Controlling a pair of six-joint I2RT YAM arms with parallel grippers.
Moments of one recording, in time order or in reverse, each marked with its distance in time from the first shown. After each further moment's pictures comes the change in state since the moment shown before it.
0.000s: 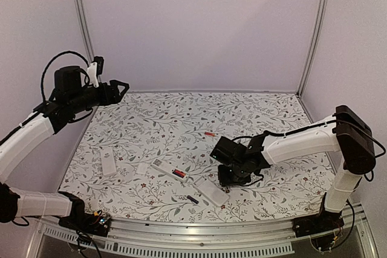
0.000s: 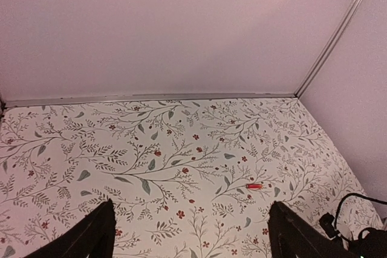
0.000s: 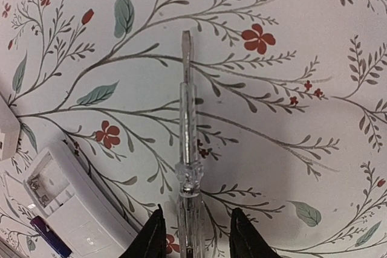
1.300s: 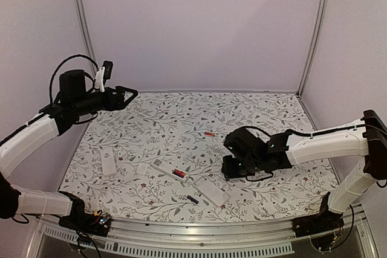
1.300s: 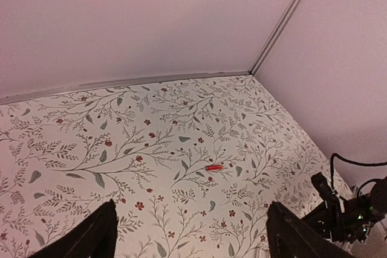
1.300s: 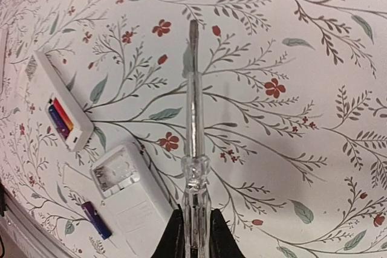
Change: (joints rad) left arm -0.001 0.026 -0.048 0.063 0.195 -0.001; right arm -0.011 -0.168 -0.103 0.138 0.025 -0.072
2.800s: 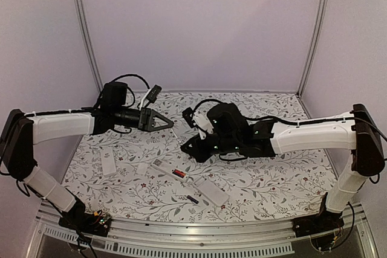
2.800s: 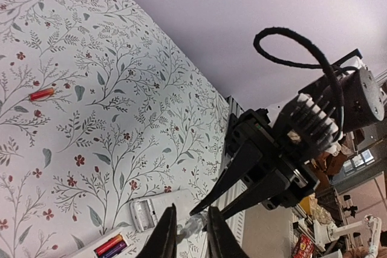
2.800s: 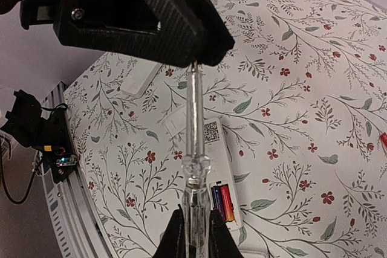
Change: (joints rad) left arm -0.217 0.385 0.000 0.235 0.597 -0.169; right arm 0.019 0.096 0.252 0.343 -0.250 -0.530
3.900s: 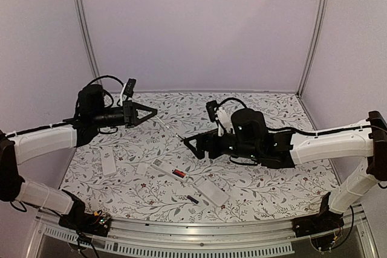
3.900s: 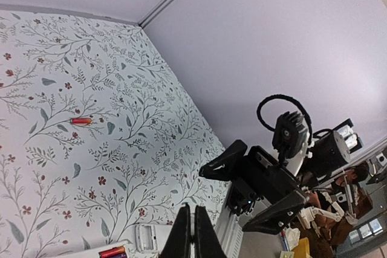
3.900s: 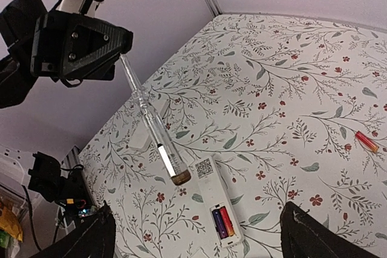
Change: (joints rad) left arm 0.087 -0.218 -0.178 0.209 -0.176 -0.281; right arm 0.003 -0.159 -0.231 0.261 0.158 0.158
